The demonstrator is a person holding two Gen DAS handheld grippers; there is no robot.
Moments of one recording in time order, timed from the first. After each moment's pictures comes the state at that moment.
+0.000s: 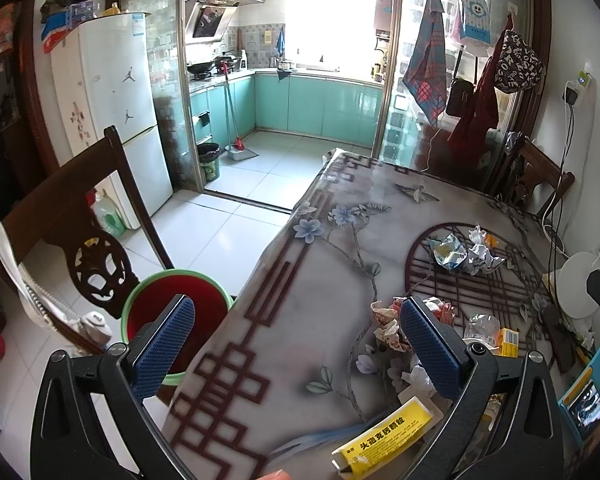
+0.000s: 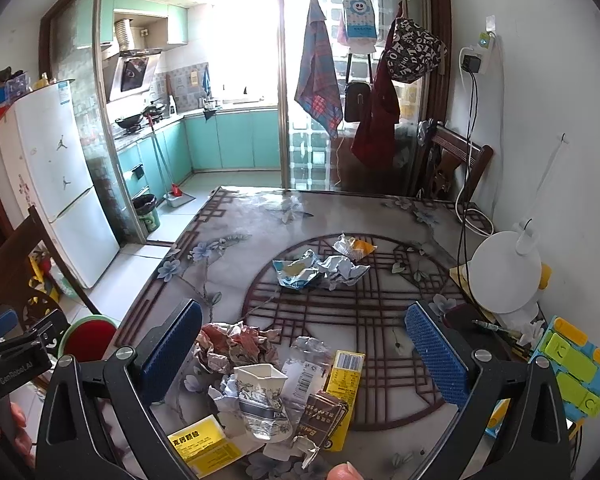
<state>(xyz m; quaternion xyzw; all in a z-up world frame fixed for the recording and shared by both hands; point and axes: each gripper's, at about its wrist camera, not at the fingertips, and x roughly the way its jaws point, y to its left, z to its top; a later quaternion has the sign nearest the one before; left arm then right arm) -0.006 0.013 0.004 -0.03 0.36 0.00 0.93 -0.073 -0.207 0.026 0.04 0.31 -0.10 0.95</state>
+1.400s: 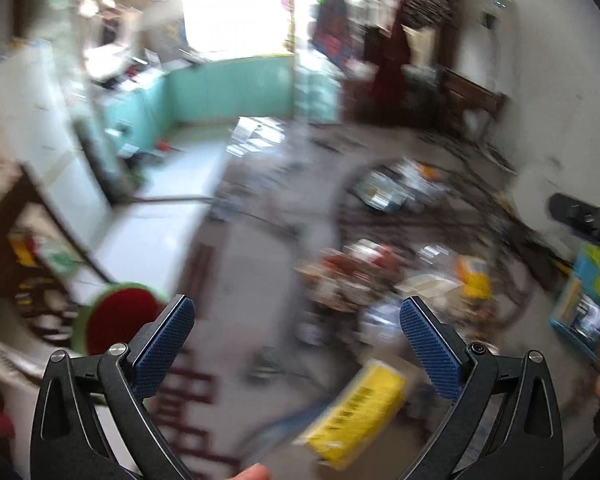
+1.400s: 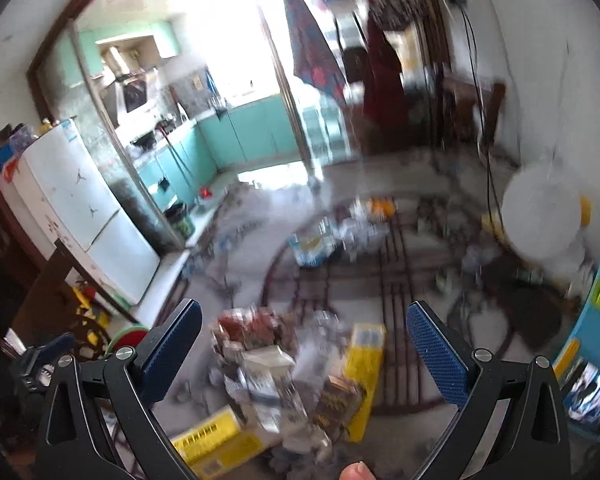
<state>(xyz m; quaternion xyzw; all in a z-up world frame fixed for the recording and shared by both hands) 0.001 -0.054 -0.037 0.05 0.41 -0.17 0.90 -0.070 -0.280 -0.024 0.17 0.36 -0.05 0.92</state>
